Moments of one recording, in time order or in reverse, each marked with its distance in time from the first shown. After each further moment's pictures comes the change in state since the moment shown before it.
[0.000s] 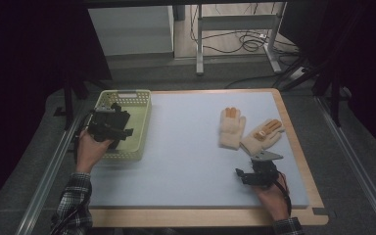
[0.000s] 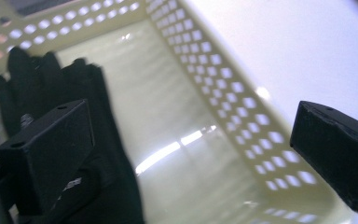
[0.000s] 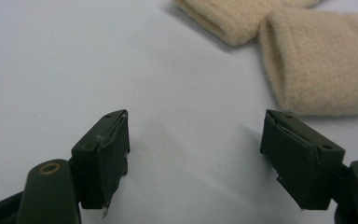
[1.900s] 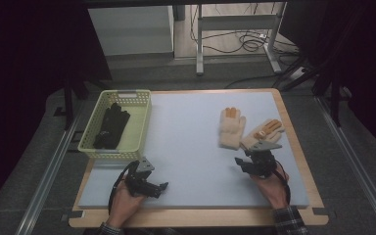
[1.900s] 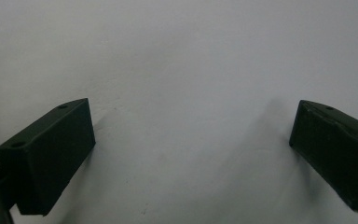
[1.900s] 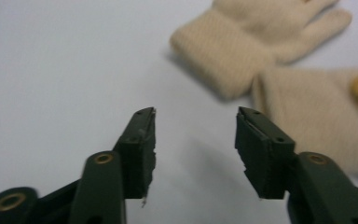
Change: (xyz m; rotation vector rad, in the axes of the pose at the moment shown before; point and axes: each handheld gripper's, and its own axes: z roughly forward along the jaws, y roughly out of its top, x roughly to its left) left arm -0.140 -0.105 0.050 0.036 -0.168 0.187; right arm -0.007 0.034 0.001 -0.032 0.029 -0.006
